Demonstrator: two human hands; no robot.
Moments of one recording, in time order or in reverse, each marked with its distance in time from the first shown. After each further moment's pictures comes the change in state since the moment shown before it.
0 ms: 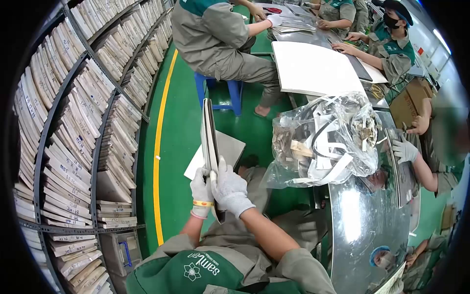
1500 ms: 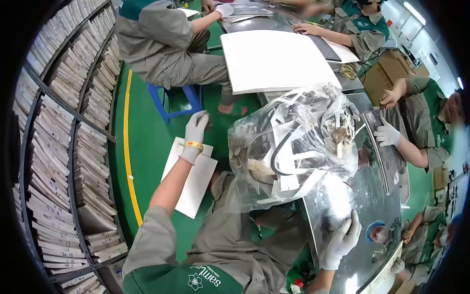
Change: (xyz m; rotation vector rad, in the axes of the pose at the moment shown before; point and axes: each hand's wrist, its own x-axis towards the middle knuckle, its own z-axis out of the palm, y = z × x) left_hand 0.188 -0.034 0.224 -0.654 -0.456 -0.153; right_hand -0.203 0.211 -0.160 -0.161 1.118 0.523
